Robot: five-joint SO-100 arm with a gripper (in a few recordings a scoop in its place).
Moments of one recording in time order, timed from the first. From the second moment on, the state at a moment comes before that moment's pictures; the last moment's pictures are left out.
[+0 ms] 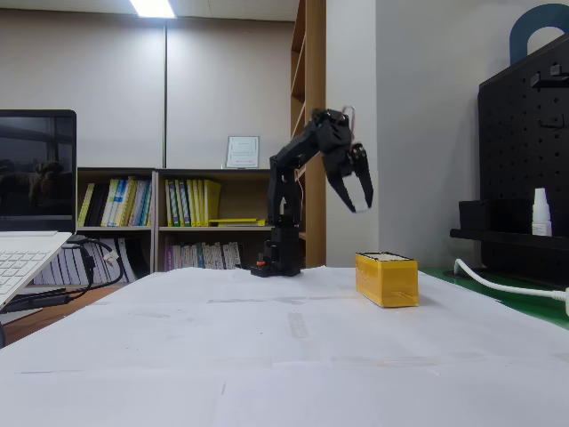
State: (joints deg) arm -31.1 80.9 108.5 90.3 -42.0
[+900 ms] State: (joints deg) arm -34.5 96.8 104.5 76.9 -53.5
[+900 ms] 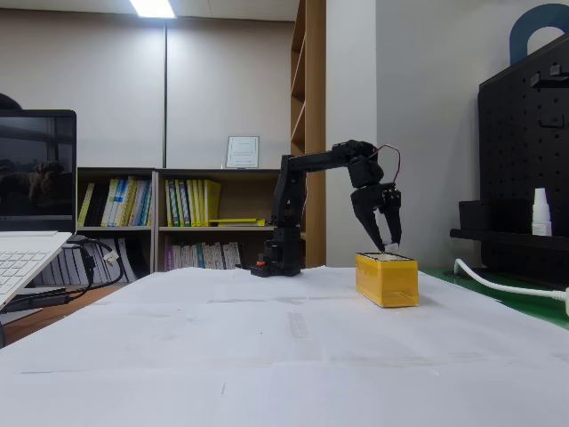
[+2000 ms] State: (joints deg) arm -23.6 58.2 87.5 69.4 -70.3
